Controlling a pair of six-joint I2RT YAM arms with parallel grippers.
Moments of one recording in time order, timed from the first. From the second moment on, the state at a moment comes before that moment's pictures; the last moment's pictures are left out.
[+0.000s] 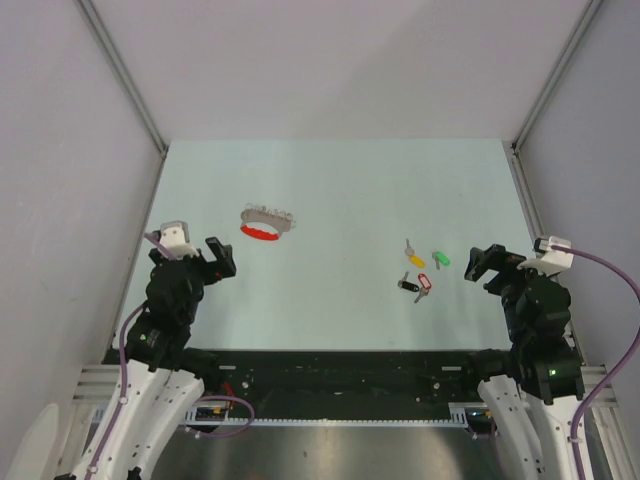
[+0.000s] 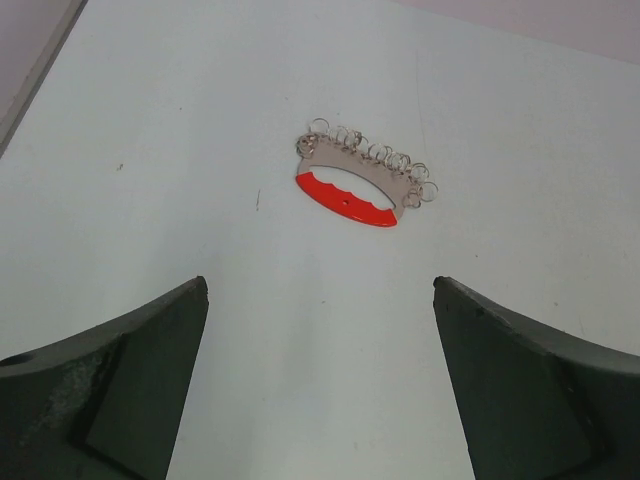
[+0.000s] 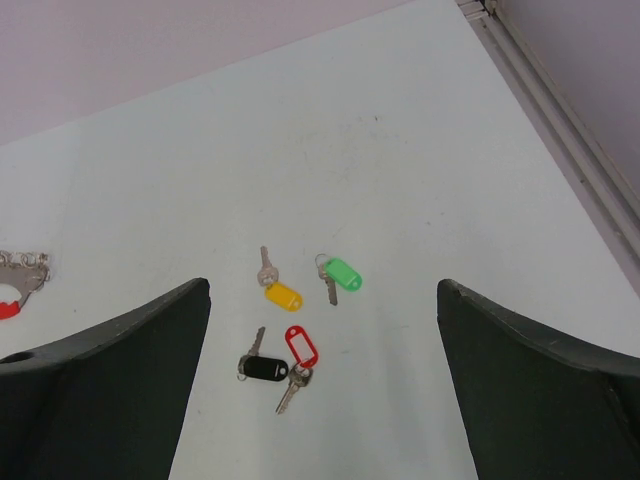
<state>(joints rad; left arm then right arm) -0.29 0.42 0.58 -0.42 -0.31 -0.29 0.15 0.28 0.71 -0.59 0.25 0.30</state>
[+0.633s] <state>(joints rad) -0.26 0.46 0.58 -0.41 -0.28 -0.28 0.15 0.42 0.71 -0.58 0.13 0.37</state>
